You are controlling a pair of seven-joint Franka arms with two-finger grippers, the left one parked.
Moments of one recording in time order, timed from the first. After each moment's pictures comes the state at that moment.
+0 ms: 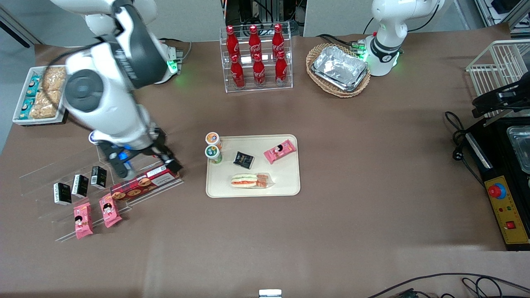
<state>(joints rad) 0.36 0.26 -0.01 -1.45 0.04 1.67 1.20</state>
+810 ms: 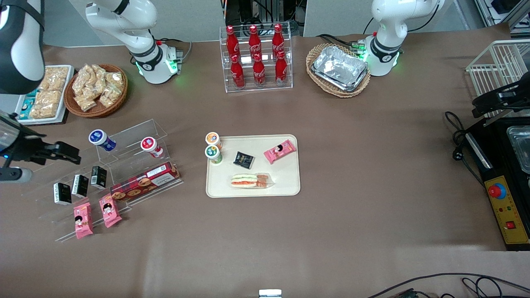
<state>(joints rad) -0.02 0.15 -0.01 -1.48 -0.03 1.63 -0.03</state>
